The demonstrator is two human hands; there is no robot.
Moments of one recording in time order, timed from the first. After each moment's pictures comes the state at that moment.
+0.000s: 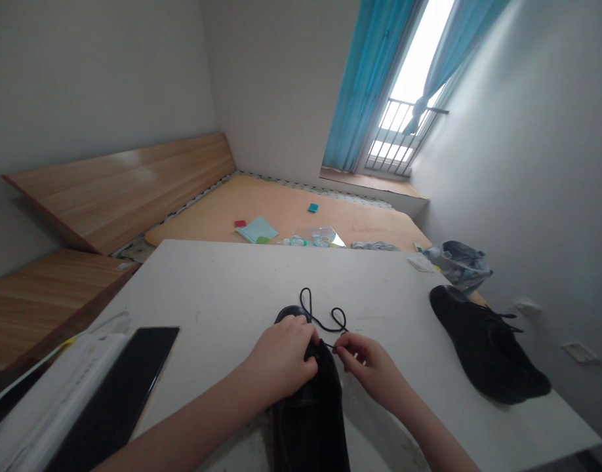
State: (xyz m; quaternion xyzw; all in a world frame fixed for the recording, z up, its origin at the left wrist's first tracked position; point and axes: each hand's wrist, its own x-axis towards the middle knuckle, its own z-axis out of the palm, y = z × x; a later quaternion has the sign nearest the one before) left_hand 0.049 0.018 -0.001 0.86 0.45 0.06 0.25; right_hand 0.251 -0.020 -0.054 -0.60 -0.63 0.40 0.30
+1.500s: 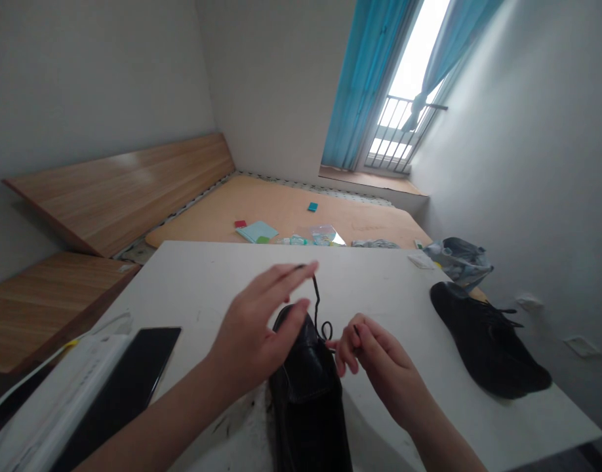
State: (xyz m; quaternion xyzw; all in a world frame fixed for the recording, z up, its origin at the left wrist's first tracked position) left_hand 0.017 0.013 0.049 0.78 0.37 0.46 0.19; right_hand 0.216 -0.035 0.007 -0.40 -0.52 0.56 0.50
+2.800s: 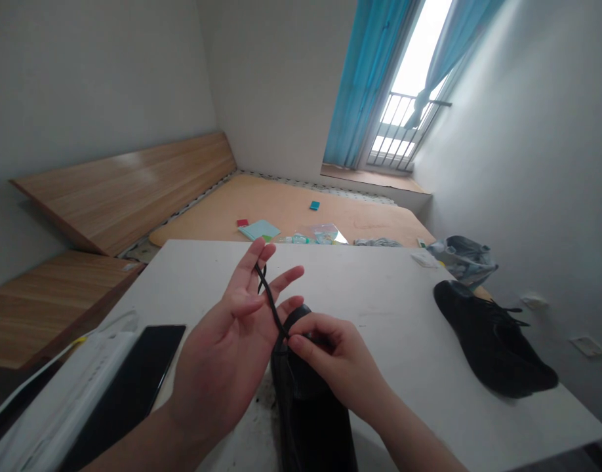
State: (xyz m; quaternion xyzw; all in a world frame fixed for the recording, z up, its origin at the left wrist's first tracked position) left_hand 0.018 -0.006 0.066 0.28 0.26 0.62 0.68; right_hand 0.162 -0.018 0.021 -0.47 -0.60 0.49 0.42
